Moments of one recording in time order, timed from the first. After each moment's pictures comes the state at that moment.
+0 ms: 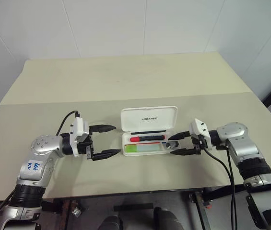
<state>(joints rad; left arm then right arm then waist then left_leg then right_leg) -0.37 0.62 0.06 -0.03 -0.47 0.18 -1.14 -0.70 -0.65 0.15 0.56 0.21 -0.11 1.51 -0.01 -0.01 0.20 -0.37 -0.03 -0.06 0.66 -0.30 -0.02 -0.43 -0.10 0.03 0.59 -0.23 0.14</state>
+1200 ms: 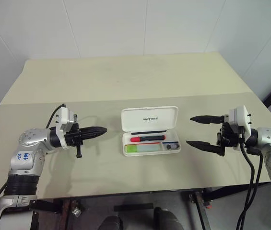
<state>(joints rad) -0.48 0.65 0.14 0.19 -0.51 0.19 -1.26 -0.38 -0.79 -0.19 -0.03 0.51 0.22 1.29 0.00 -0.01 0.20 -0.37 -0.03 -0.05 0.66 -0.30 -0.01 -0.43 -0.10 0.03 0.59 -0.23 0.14</state>
